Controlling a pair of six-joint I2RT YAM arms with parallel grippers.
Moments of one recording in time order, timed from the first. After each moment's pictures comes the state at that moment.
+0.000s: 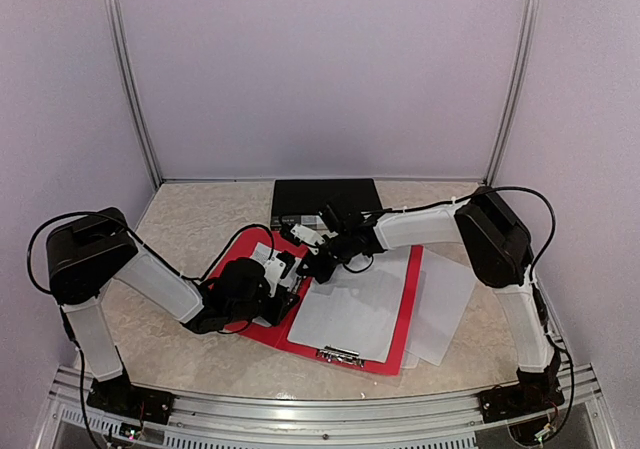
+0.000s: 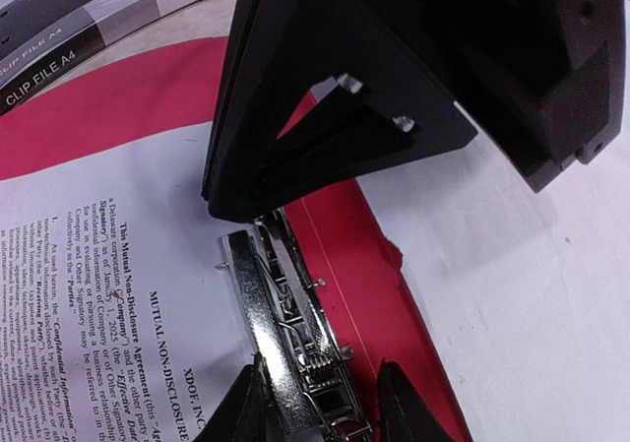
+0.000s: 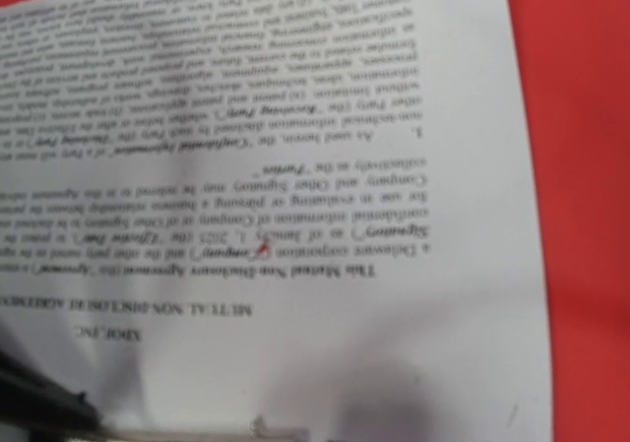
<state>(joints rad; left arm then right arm) -0.89 1.84 0.61 0.64 -0.12 -0.15 0.83 2.29 1.64 -0.22 -0.34 -0.22</state>
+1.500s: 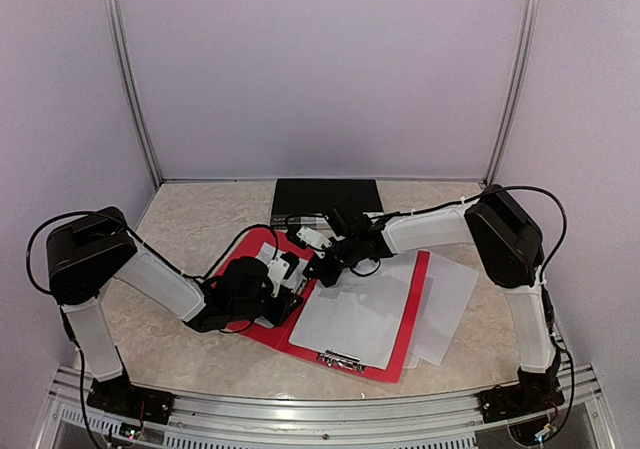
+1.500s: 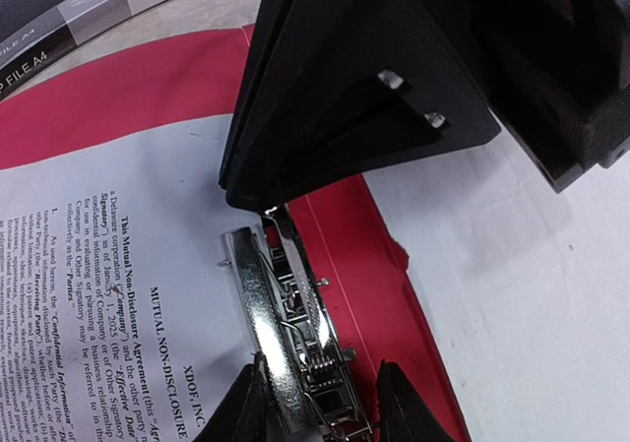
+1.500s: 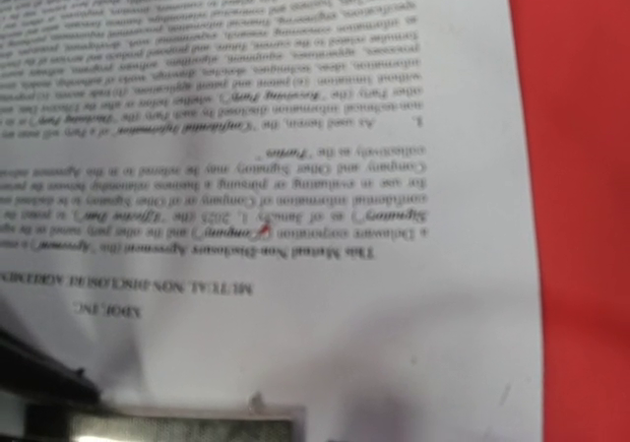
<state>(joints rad) -0.89 1.84 0.64 0.59 -0.10 -0.16 0.82 2.21 1.52 -0.18 -0.29 -0.21</state>
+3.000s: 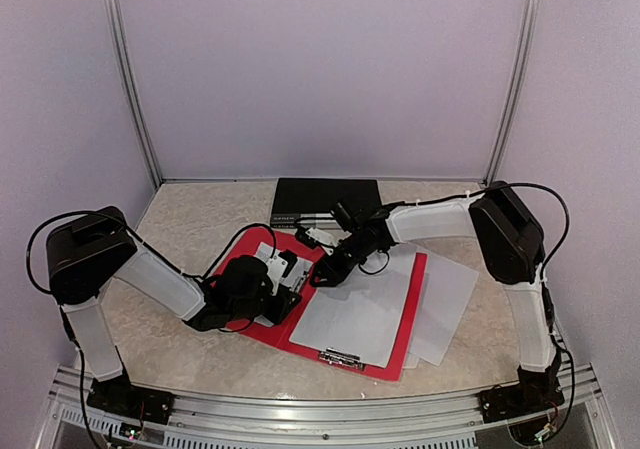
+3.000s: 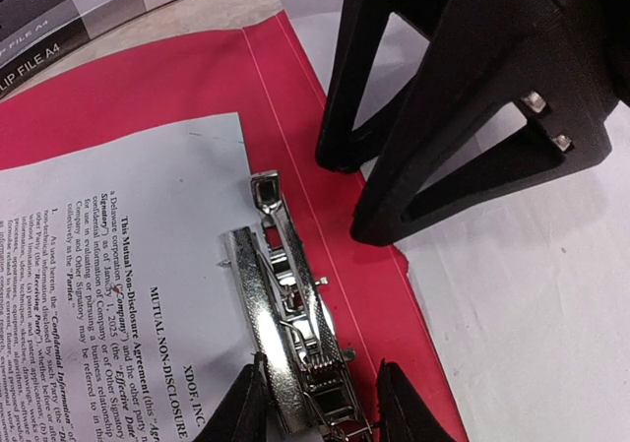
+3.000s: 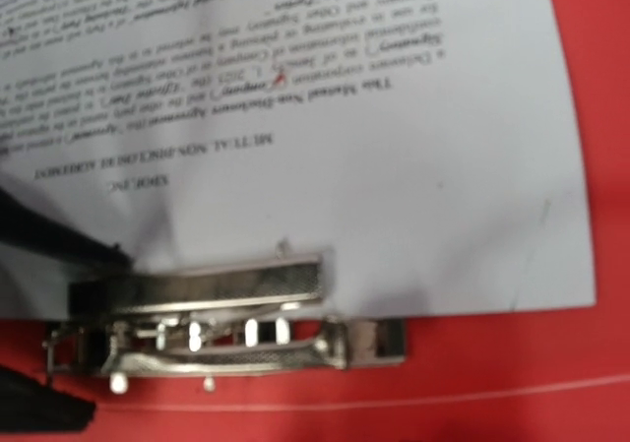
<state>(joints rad) -0.88 1.84 0.64 0.59 -0.11 -0.18 0.78 2.21 1.59 -0.38 -0.41 -0.14</state>
